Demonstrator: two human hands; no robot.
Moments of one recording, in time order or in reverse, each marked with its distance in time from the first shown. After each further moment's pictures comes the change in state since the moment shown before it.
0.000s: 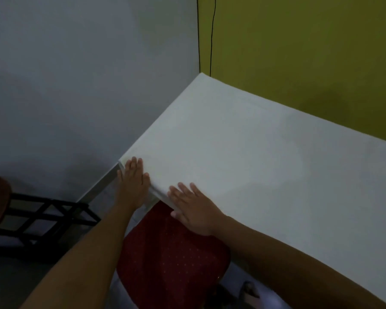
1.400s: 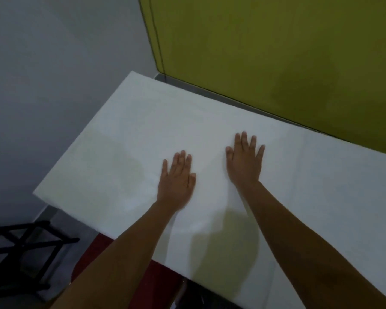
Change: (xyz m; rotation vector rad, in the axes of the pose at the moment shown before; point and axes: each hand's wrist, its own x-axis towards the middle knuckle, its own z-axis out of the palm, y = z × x) left_hand 0.019 0.289 0.069 0.074 -0.047 0.471; right_hand -0.105 0.270 -0.075 0.012 0.275 1.057
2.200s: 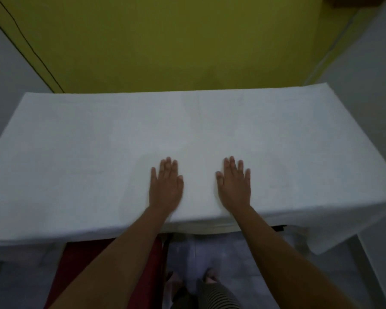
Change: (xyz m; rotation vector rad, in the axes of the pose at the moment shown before) left_hand -0.118 0.114 0.034 0.086 -0.059 0.354; right_hand -0.274 0.114 0.002 0.035 0.070 0.435
